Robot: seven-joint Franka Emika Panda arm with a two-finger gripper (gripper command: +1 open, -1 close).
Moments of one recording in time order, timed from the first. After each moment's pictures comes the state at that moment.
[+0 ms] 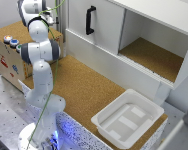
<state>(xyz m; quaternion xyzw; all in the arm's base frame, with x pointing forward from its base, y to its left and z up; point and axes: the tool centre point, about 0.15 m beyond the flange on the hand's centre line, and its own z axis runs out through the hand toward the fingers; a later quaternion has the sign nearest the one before) 0.367 0.446 0.480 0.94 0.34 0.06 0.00</state>
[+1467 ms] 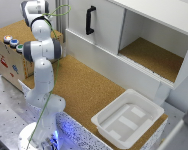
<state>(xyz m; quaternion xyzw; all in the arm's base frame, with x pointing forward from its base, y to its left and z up) 0.370 0.454 0.442 1.00 -0.02 0.01 0.00</state>
